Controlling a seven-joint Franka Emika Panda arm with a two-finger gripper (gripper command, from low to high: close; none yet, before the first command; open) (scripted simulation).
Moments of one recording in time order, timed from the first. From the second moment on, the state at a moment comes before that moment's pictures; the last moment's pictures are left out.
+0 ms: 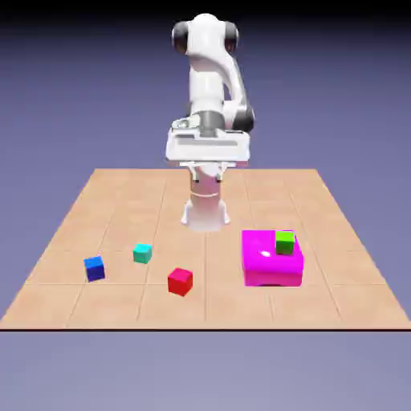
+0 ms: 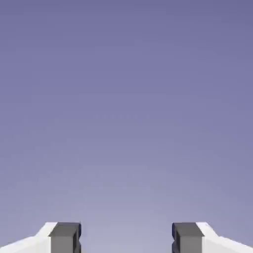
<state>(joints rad) 0.00 -0.53 -0.01 -2.79 -0.01 2.99 0.73</state>
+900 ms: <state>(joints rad) -0.32 0.37 -0.27 -2.46 -0.12 2.13 0.58</state>
